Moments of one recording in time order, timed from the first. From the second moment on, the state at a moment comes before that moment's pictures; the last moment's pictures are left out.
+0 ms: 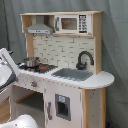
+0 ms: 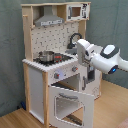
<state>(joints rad) -0.69 -1.42 1.15 -2.27 -1.13 3.08 1.07</state>
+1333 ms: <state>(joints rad) -0.69 -1.26 1.15 -2.15 -0.86 2.96 0.75</state>
